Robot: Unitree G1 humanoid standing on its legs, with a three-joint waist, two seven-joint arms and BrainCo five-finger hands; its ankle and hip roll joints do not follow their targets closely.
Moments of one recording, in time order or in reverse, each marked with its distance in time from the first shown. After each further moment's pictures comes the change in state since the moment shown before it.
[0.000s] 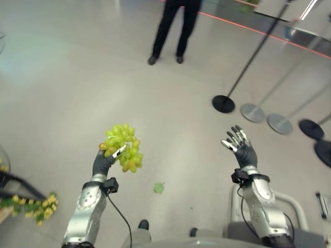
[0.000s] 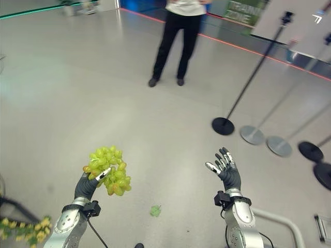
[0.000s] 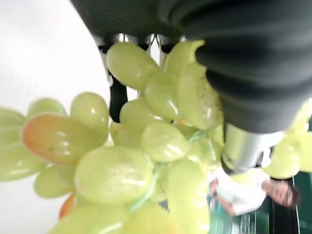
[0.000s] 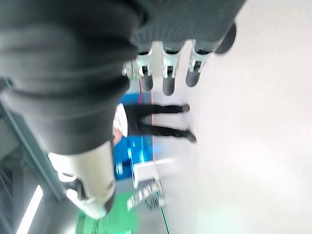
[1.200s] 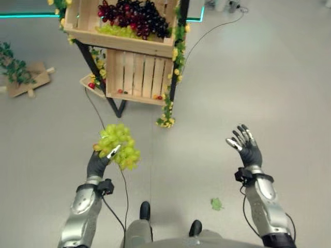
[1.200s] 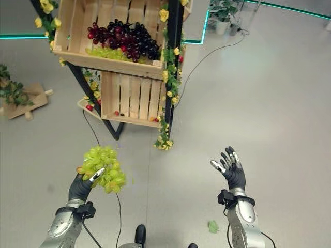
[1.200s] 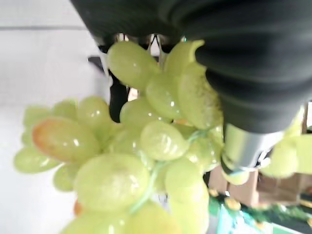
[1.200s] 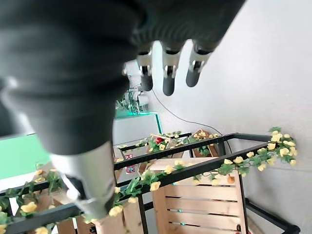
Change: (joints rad) left arm 0.004 0.009 0.024 -0.030 -0.040 -0.013 -0.026; right arm 0.023 0.016 -0.086 -0.003 -0.003 -0.009 -0.025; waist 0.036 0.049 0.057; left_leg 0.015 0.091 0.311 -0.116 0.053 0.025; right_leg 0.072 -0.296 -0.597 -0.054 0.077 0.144
